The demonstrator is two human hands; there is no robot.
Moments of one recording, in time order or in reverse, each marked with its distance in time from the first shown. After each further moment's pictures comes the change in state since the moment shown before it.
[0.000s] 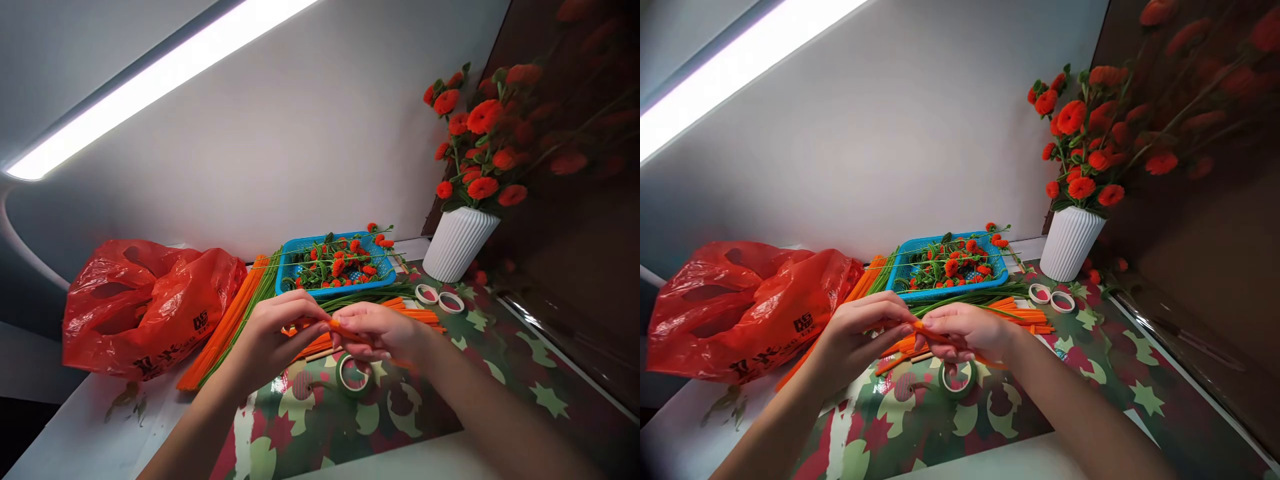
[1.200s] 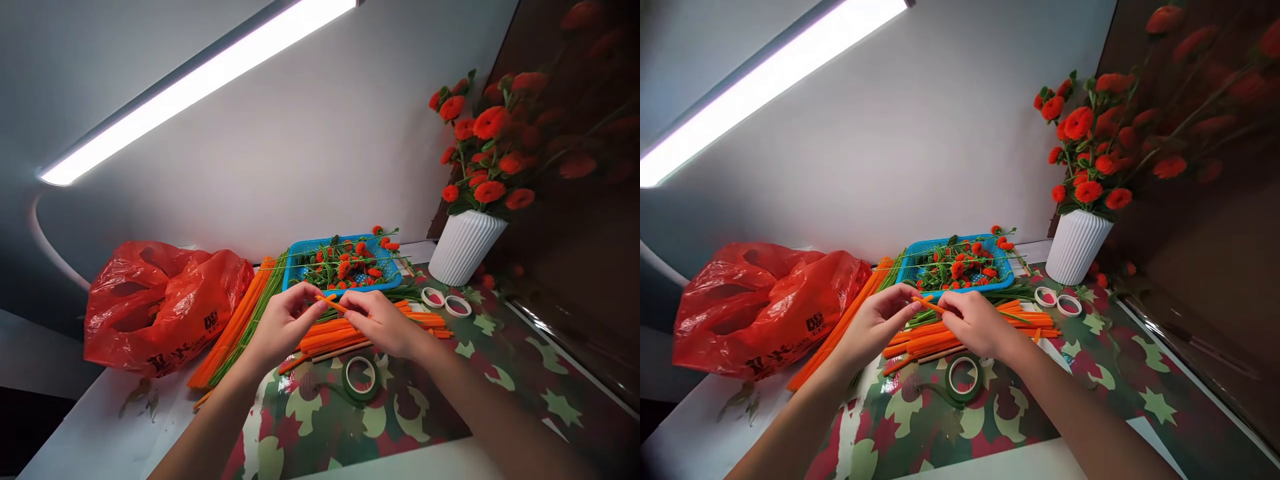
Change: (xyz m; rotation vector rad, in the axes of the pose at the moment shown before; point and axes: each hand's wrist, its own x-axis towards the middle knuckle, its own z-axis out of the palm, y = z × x) left_hand 0.002 -0.021 0.014 -0.261 0.142 -0.514; right_hand 0.010 0.001 -0.001 -1.099 0.563 -0.289
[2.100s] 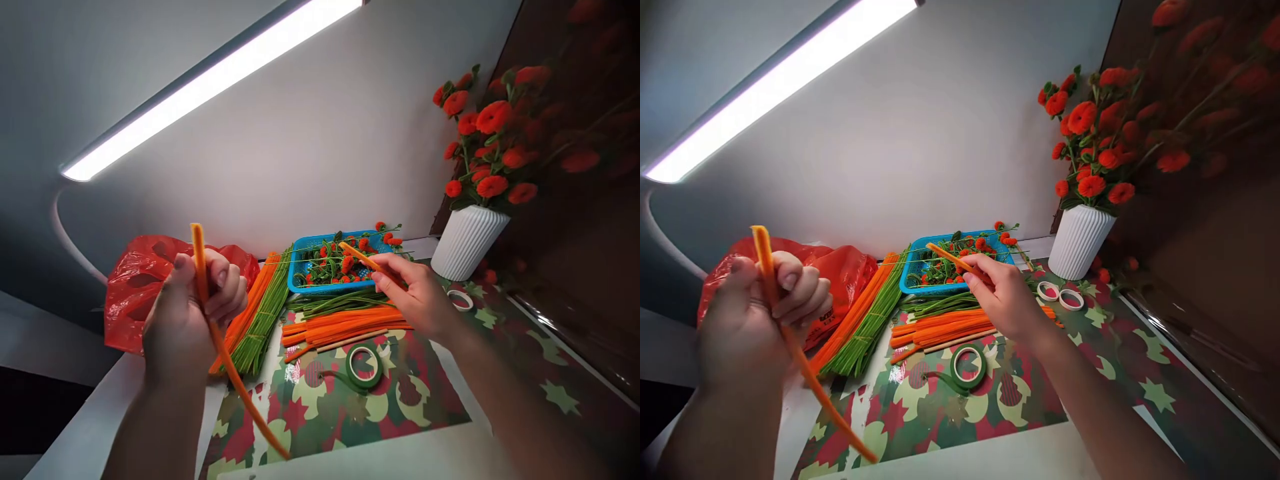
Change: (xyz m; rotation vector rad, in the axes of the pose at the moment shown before) left_hand -0.024 0.052 -0.061 -0.458 0.367 0.162; right_hand -0.019 -0.023 -0.031 -0.034 0.371 -0.056
